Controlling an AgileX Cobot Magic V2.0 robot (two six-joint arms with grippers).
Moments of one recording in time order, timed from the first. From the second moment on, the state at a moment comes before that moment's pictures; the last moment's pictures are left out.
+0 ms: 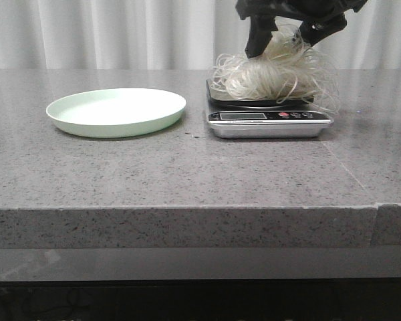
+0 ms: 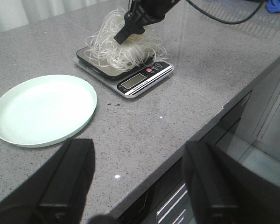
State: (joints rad) left arm -0.70 0.52 -0.75 -0.13 0.67 0.14; right arm 0.35 1.75 -1.48 -0.02 0.55 0.04
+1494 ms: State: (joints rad) left arm -0.70 0.52 -0.75 -0.13 0.67 0.14; right arm 0.69 1.92 -1.83 -0.02 0.46 0.04
